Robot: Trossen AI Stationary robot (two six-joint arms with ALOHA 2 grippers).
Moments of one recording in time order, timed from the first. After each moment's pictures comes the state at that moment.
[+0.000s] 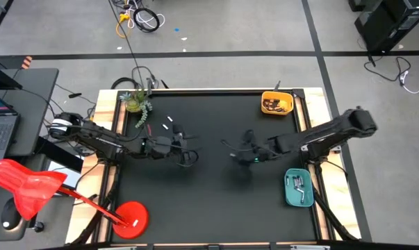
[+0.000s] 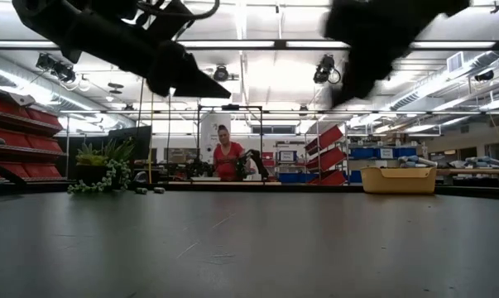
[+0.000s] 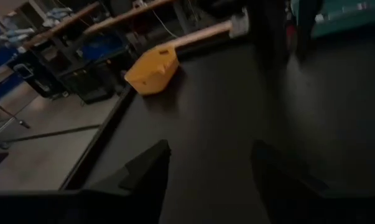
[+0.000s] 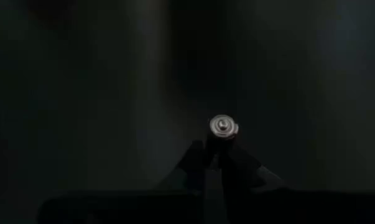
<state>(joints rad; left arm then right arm) -0.11 1.37 0.57 0.51 -0.45 0.25 0.19 1.42 0.88 -0.27 0.24 0.28</state>
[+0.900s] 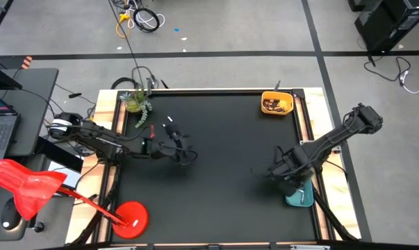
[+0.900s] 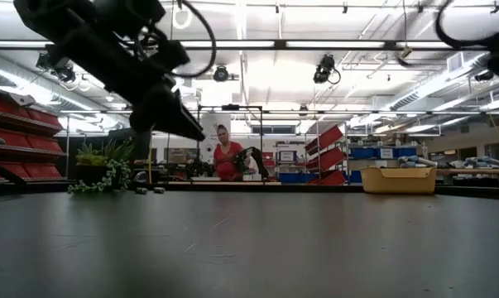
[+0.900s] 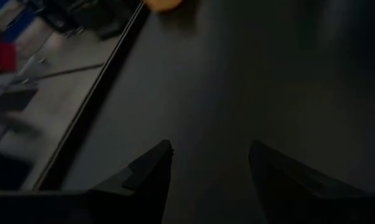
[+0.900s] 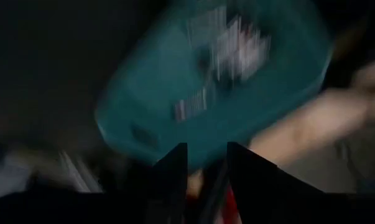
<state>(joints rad) -0.10 1.37 0.57 0.20 -0.57 0.12 0.47 1.29 0.89 -1.34 -0.50 1.34</state>
